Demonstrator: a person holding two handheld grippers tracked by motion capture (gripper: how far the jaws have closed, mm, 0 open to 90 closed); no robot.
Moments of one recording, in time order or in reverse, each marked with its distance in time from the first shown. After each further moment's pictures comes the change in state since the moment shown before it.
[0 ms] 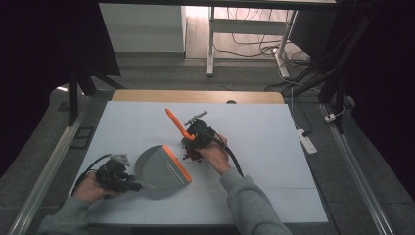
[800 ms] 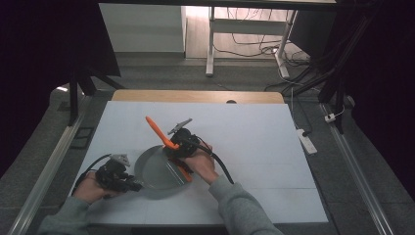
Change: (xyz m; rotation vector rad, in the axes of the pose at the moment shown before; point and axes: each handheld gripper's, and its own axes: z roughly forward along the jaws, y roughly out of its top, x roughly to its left) left arm 0.000 0.000 0.000 0.002 0.001 0.001; right arm 0.052 0.011 0.005 -0.038 0.137 -0.053
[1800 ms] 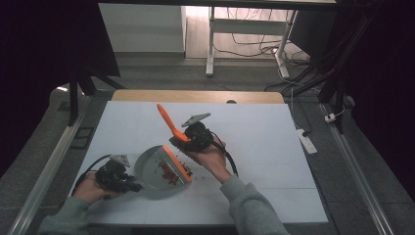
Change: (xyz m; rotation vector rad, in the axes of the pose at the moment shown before) left arm 0.000 -0.002 0.001 0.000 -0.001 0.003; right arm -0.017 -0.006 -0.051 -0.135 -0.028 0.035
